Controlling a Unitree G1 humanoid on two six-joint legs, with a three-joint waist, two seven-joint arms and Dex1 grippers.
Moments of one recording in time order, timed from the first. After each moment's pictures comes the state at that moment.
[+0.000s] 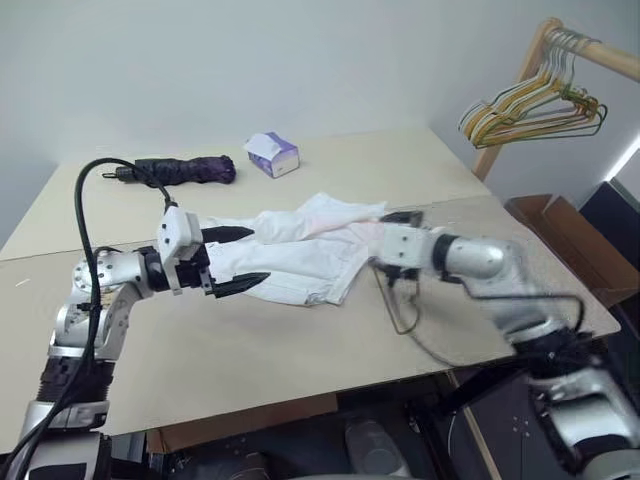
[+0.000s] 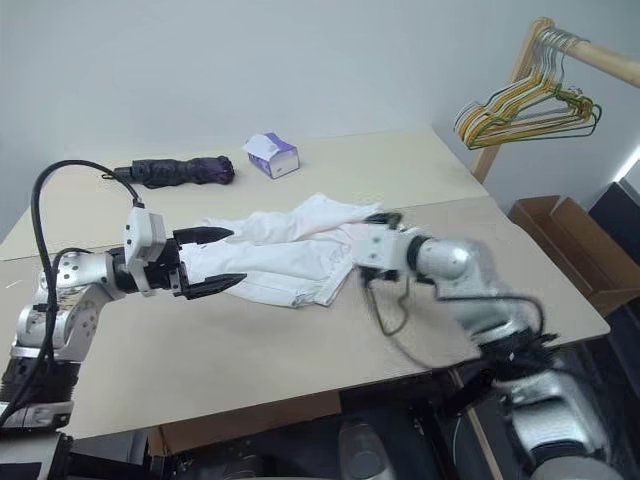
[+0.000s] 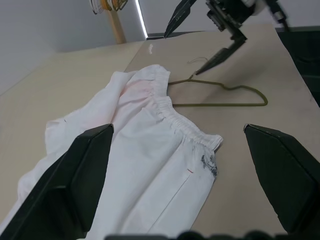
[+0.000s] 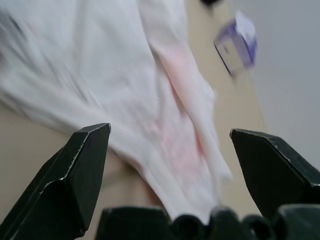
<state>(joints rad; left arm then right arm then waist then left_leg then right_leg) -0.38 0.71 0.07 0.05 -0.44 0.18 -1.18 -0.54 -0.55 0.35 -0.21 -0.28 0.31 0.83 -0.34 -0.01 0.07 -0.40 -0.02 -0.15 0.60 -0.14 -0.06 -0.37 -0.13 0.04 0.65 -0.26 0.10</state>
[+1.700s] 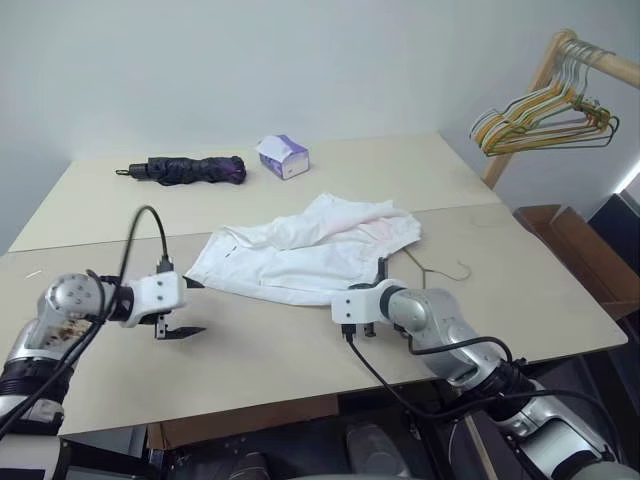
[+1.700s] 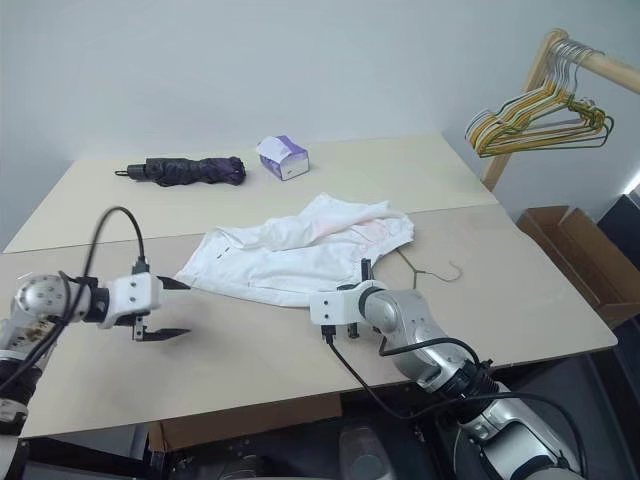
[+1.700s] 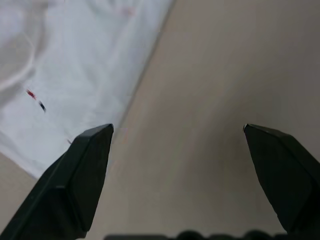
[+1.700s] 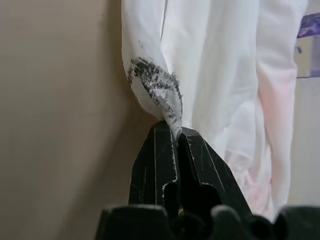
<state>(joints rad) -0.41 0.91 -0.13 0.60 0.08 -0.45 -1.19 -0.48 -0.52 0.61 -0.17 -0.66 0.39 0.74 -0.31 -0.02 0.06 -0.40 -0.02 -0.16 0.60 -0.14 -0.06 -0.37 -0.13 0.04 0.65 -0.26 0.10</state>
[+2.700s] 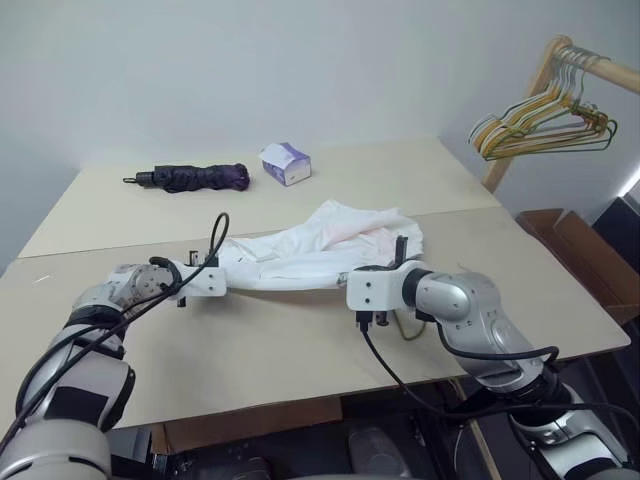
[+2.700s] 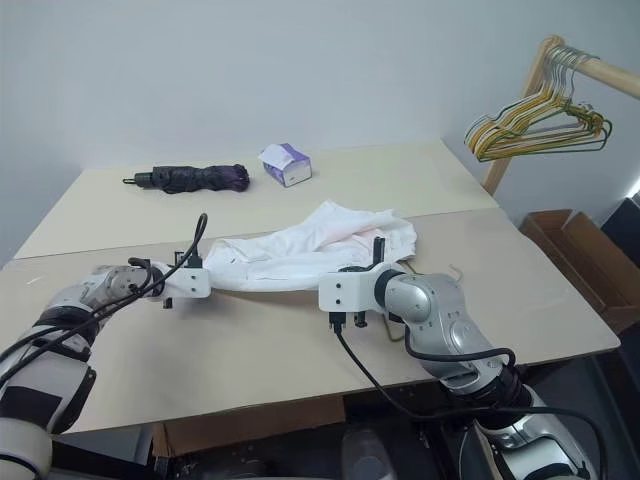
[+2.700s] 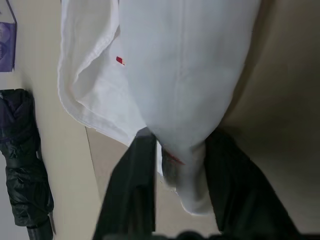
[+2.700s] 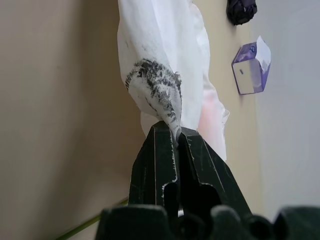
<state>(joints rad) -0.82 0.72 -0.42 1.19 0.59 -0.63 -0.54 -0.44 -0.57 0.45 -0.41 -0.58 0.41 0.88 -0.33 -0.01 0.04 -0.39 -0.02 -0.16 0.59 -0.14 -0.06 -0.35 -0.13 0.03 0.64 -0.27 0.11</state>
